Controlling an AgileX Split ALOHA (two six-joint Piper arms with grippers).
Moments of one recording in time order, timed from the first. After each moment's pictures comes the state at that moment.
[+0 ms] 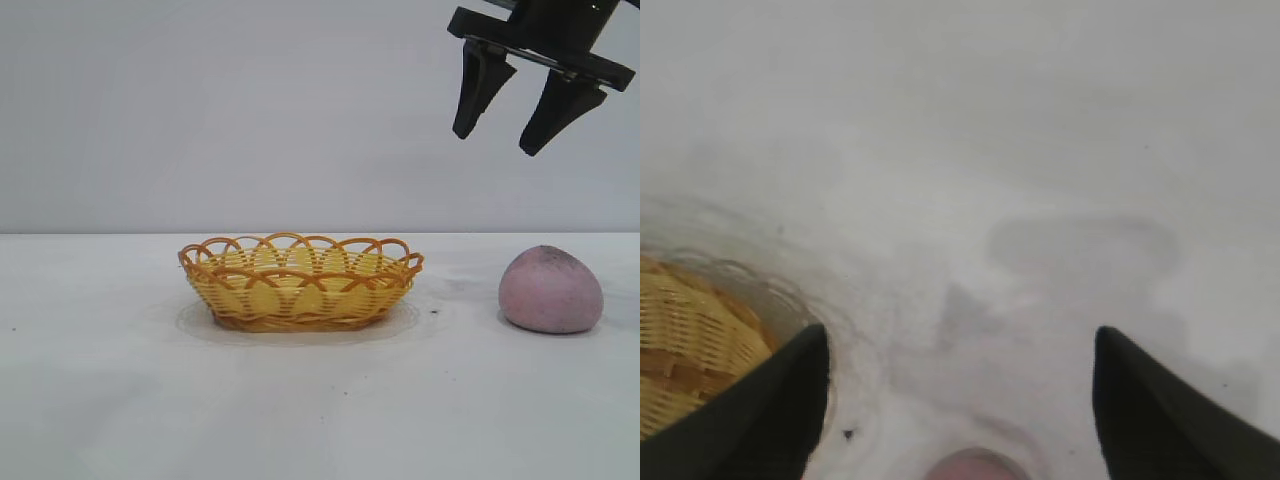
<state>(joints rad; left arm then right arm) 0.01 0.95 -0.81 -0.05 1.19 0.08 0.20 1.89 -1.41 0.44 0.74 -0.35</state>
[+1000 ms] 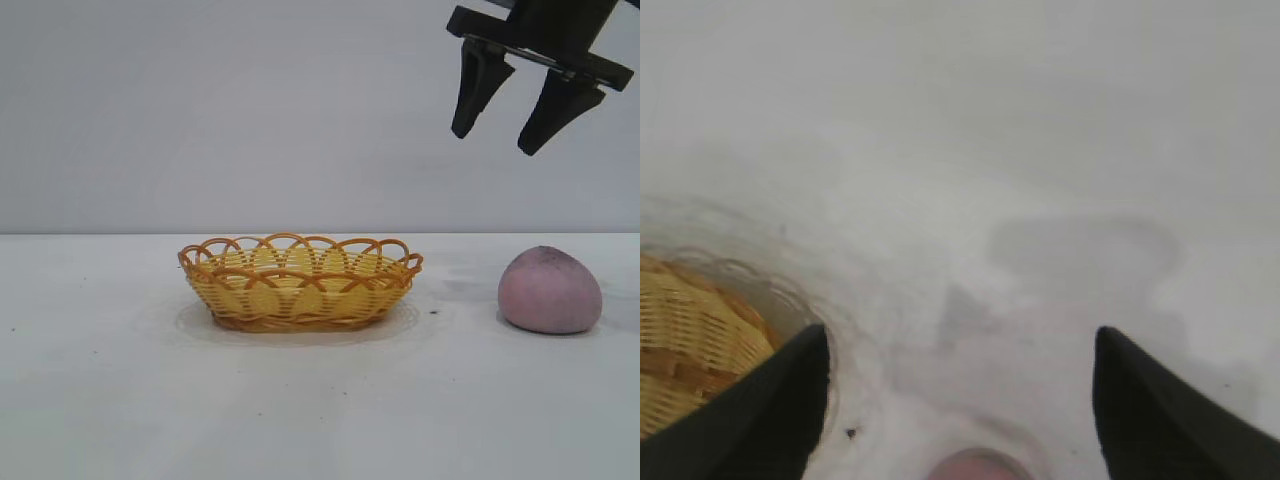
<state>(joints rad) 0.01 -0.02 -0.51 -0.03 1.16 0.08 0.20 1.89 -1.41 0.44 0.75 -0.35</state>
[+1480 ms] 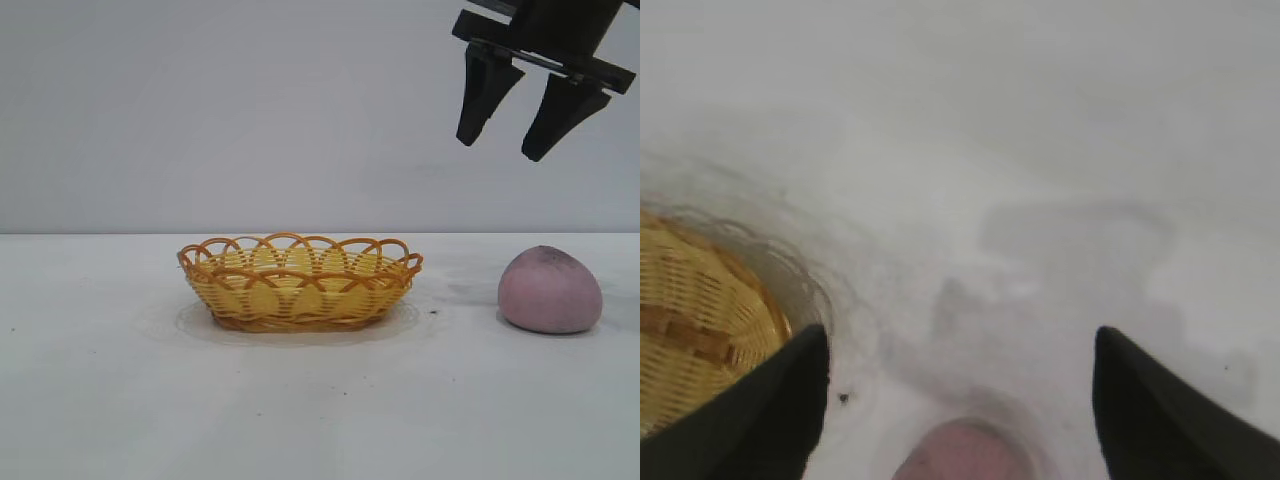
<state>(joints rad) 0.01 -0.02 -0.48 -0.01 1.12 0.06 0.20 1.89 -1.41 0.40 0.84 -0.41</state>
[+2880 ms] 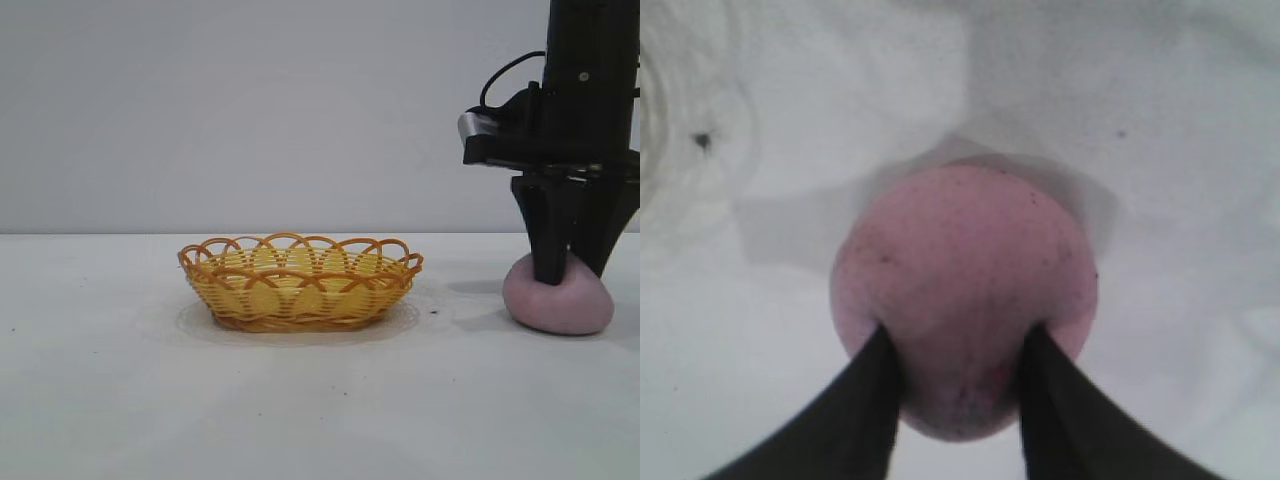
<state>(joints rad) 0.01 -0.02 -0.48 -0.01 1.12 0.06 0.27 2.07 -1.42 0.19 1.13 -0.12</state>
